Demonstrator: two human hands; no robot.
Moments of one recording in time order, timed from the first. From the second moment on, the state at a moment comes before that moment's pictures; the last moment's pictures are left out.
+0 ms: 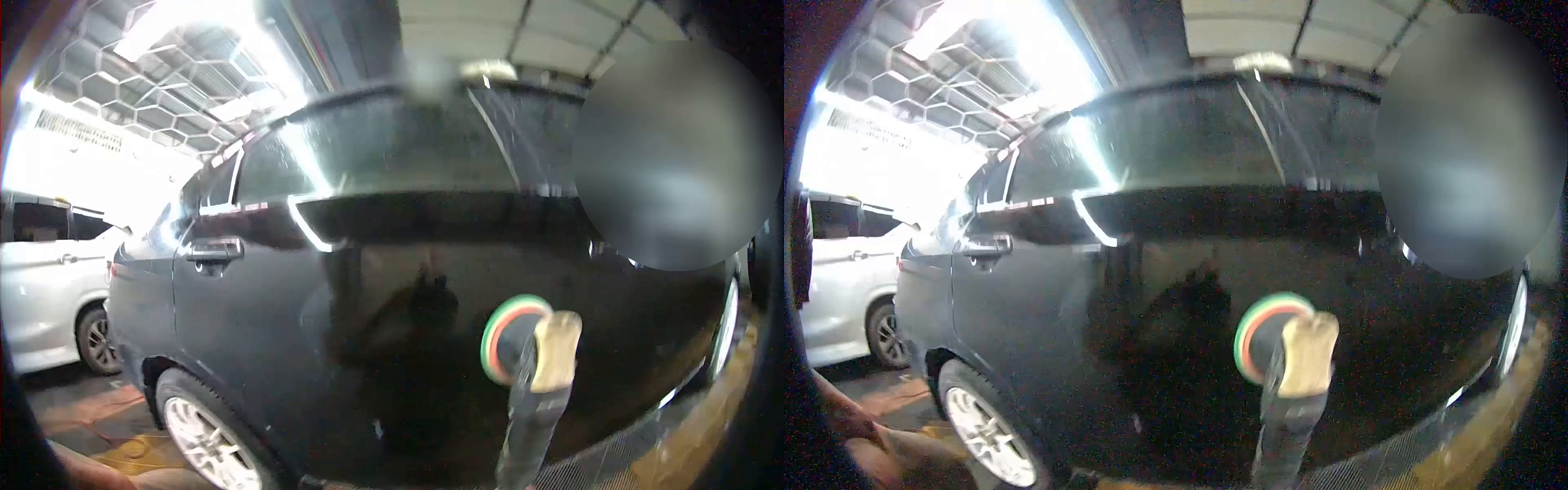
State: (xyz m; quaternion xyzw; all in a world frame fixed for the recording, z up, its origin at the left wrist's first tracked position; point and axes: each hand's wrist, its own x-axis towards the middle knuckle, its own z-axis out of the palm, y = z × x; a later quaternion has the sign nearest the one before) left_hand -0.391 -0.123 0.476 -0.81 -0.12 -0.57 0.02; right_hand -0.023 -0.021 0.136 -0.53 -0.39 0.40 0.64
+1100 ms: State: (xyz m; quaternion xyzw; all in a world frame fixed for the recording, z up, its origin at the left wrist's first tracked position) left_hand -0.314 0.032 0.547 -0.74 -0.09 -0.66 -0.13; right_hand -0.149 -0.017 0.278 -0.49 -0.62 0.20 0.57
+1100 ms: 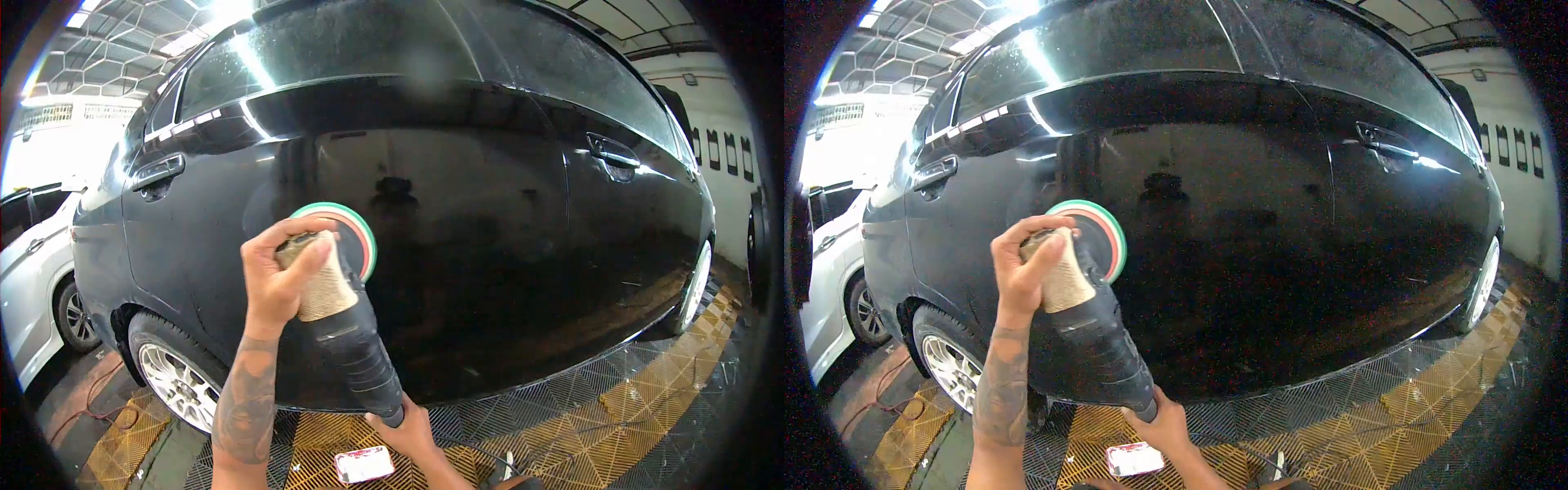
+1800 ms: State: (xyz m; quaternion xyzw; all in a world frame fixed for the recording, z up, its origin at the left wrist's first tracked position) left_hand -0.307 0.042 0.503 -0.71 -0.07 -0.68 -0.17; right_hand -0.128 -0.024 0.249 -0.52 -0.67 0.17 0.50
